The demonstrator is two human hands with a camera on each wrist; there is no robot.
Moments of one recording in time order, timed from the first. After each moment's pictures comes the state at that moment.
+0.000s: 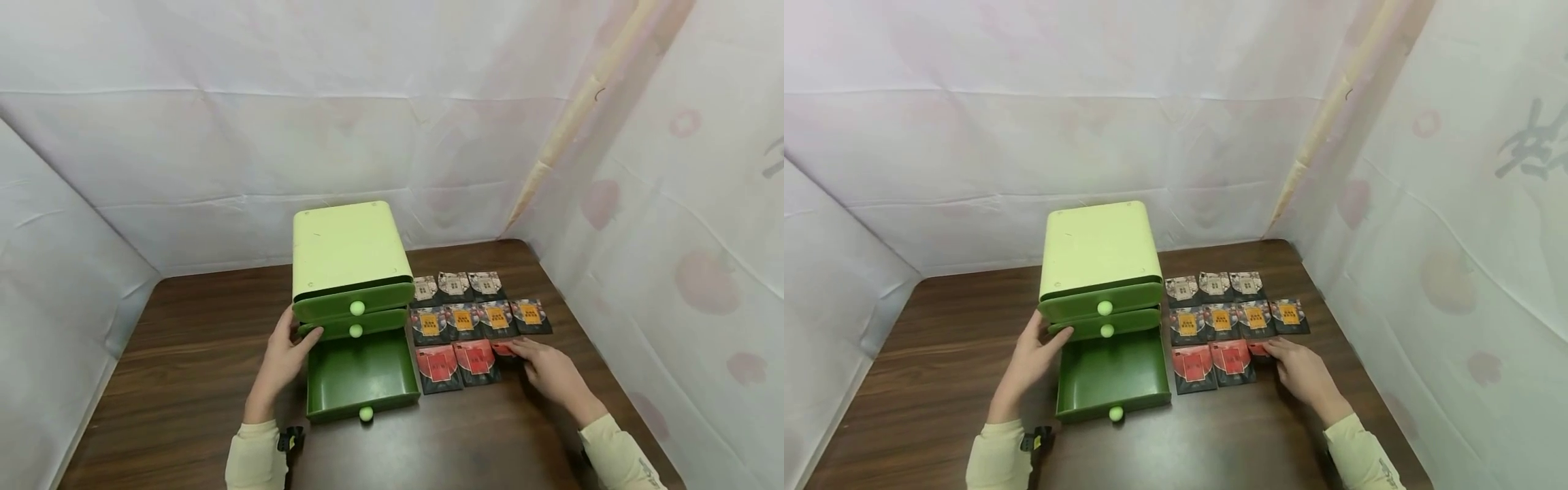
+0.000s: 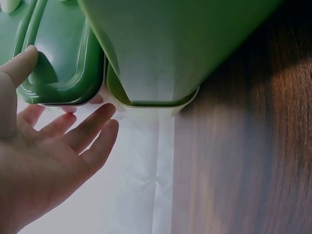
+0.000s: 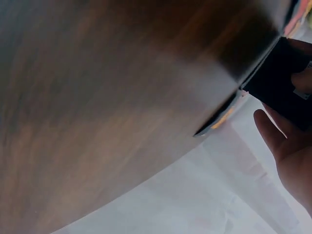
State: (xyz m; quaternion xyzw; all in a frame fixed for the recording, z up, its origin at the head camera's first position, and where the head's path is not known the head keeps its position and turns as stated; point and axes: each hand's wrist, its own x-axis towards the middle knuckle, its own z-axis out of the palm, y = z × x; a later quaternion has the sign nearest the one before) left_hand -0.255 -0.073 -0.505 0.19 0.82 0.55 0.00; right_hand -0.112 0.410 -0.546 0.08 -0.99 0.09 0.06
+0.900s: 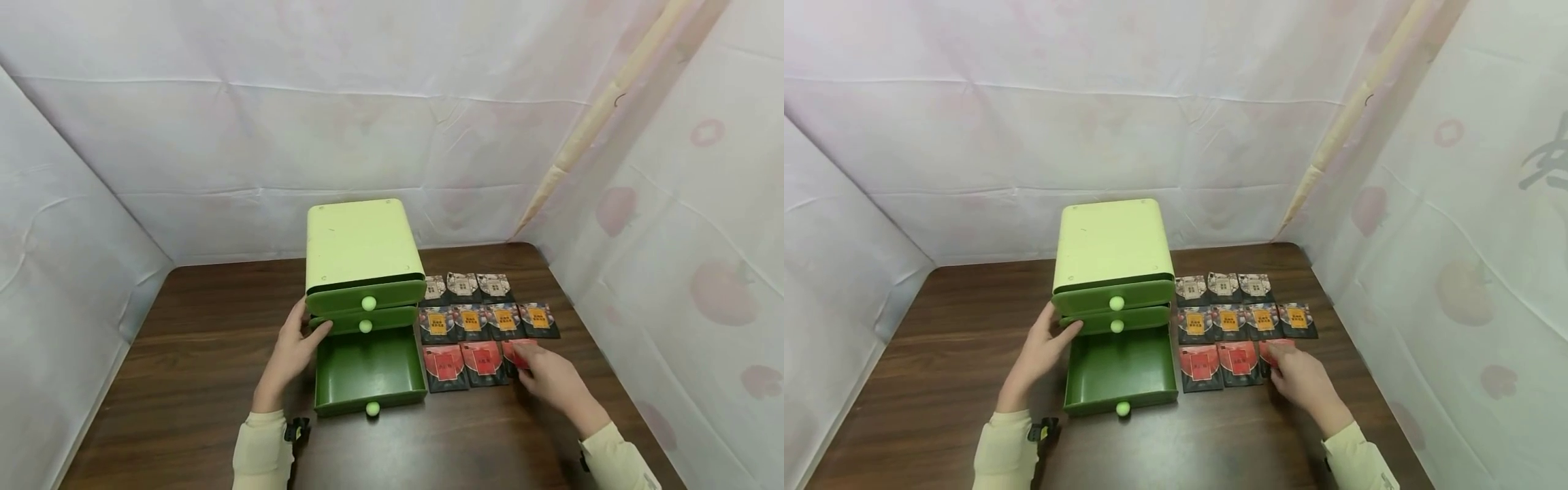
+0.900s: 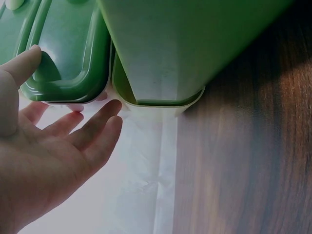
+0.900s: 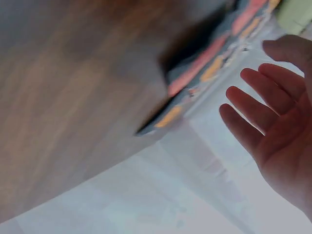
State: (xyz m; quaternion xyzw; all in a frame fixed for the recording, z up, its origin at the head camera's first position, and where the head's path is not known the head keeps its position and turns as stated) left_hand -0.241 -0.070 -0.472 0.21 0.81 0.55 0.01; right_hand -0.112 0.384 -0.524 0.07 -0.99 0.08 0.04
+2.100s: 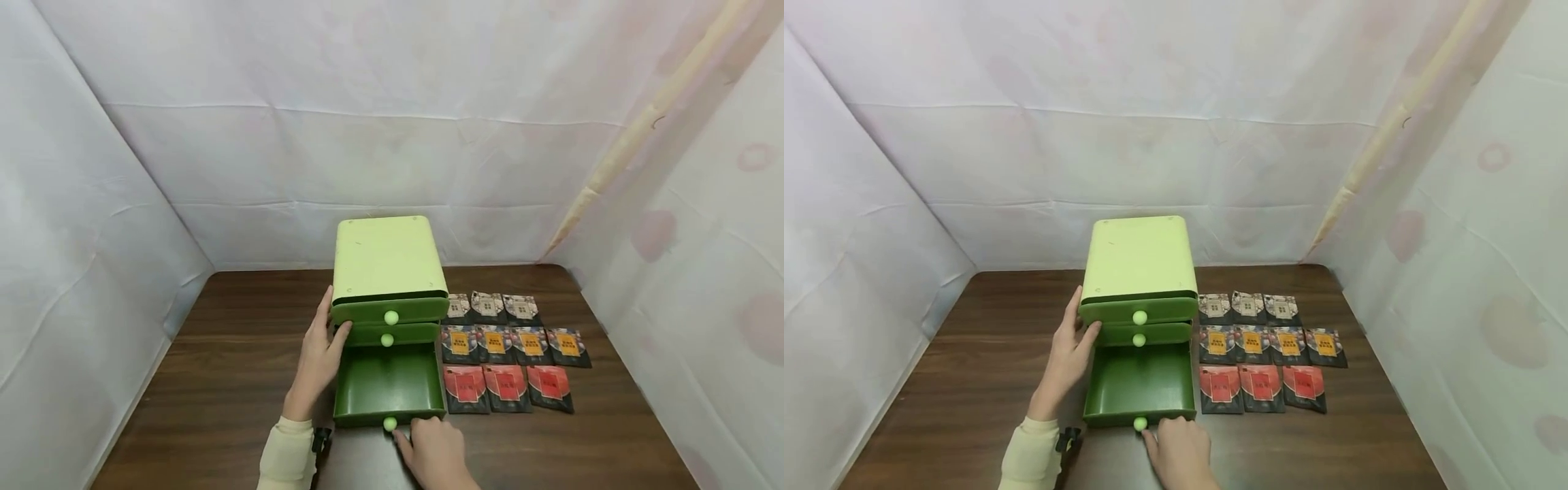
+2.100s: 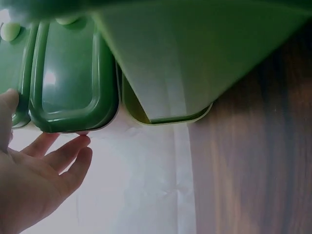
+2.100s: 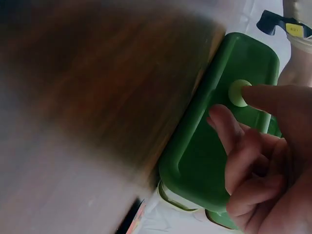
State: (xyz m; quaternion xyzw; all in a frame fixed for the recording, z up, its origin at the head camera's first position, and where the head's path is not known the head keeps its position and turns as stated) left_hand -0.249 -0.056 -0.497 0.20 0.84 0.49 -0.13; right_hand -0.095 0.144 -0.536 0.03 -0.99 0.14 -0.02
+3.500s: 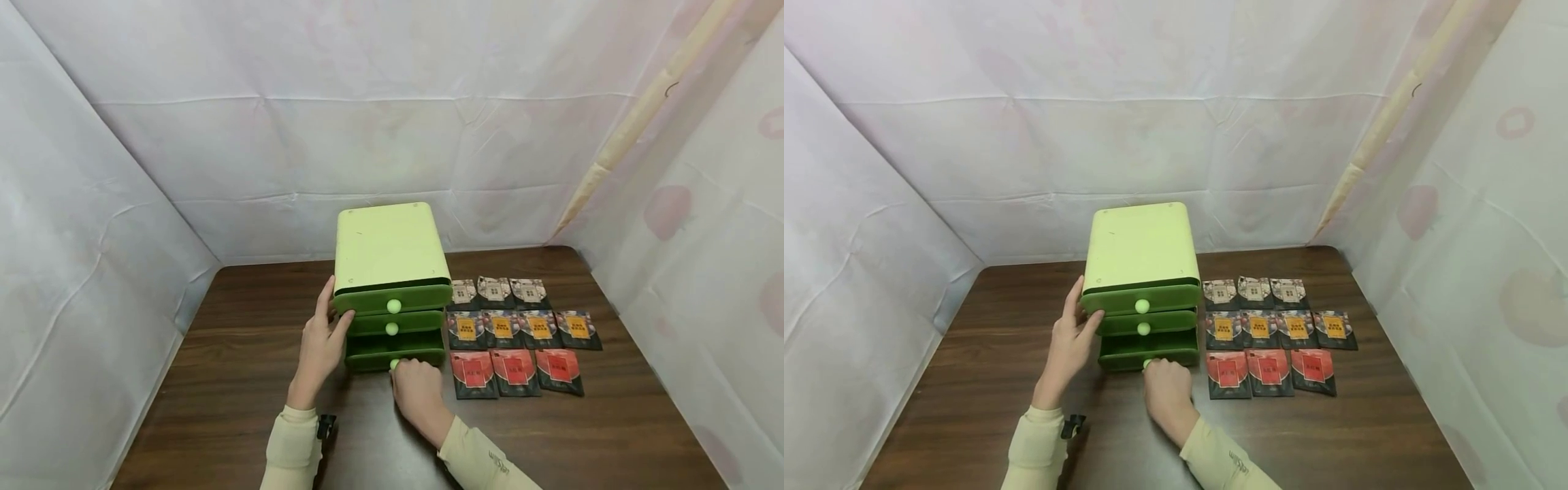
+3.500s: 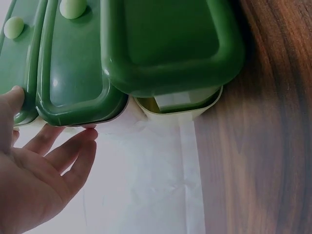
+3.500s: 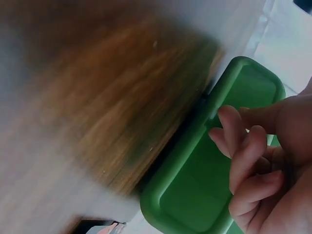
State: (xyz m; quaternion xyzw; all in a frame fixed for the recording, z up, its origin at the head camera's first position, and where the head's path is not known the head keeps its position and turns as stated) left_hand -0.249 -0.059 -0.490 0.17 0.86 0.45 -0.15; right_hand -0.170 0.119 -0.539 0.06 -0.99 0.07 0.12
